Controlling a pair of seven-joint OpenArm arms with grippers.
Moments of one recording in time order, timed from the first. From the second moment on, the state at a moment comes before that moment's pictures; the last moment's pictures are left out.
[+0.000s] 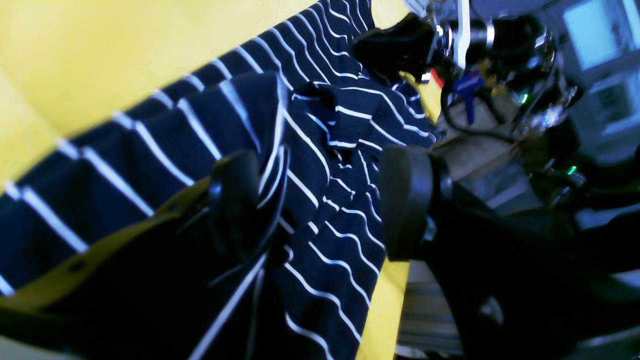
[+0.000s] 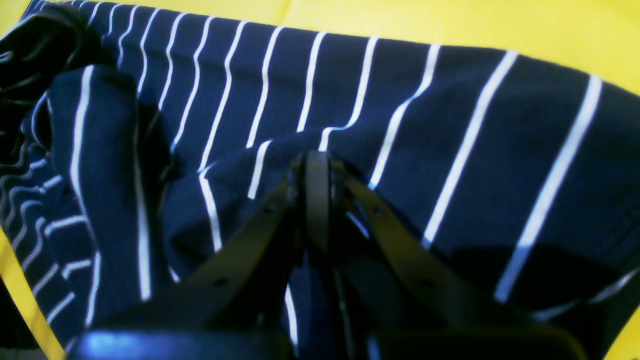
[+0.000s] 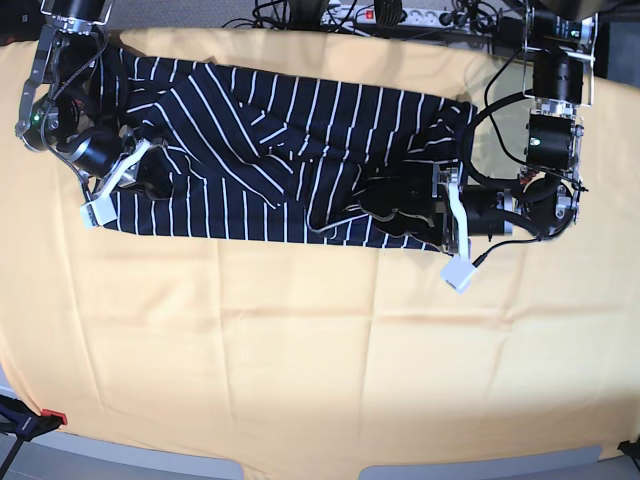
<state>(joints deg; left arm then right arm) -10.0 -24.5 4.1 85.0 -87.3 -39.0 77.8 -10.0 15.1 21.6 93.4 45.4 41.6 -56.8</state>
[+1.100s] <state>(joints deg) -2.5 -34.5 -6.6 85.1 -84.3 -36.5 79.5 -9.4 15.1 21.6 93.4 45.6 41.6 -56.8</state>
